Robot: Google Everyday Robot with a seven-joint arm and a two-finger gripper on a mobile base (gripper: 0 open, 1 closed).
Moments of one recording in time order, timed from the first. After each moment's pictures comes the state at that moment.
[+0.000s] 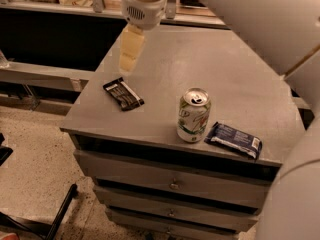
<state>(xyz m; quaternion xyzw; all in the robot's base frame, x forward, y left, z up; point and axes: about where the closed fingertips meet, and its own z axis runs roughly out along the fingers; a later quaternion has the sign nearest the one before) 0.613 0.034 0.957 -0.56 0.81 -0.02 0.17</state>
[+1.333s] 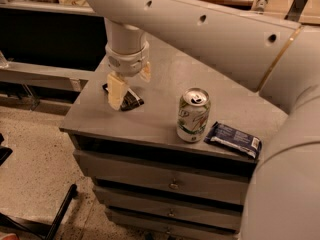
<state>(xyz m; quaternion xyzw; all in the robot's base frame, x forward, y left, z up) 0.580 0.065 0.846 -0.44 0.90 0.00 0.08</state>
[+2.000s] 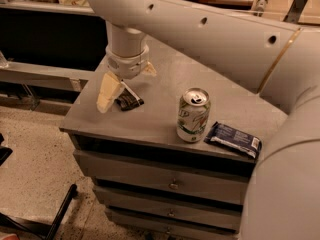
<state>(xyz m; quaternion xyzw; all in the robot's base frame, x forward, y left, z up) 0.581 0.073 0.837 -0.41 0.91 0.02 0.08</state>
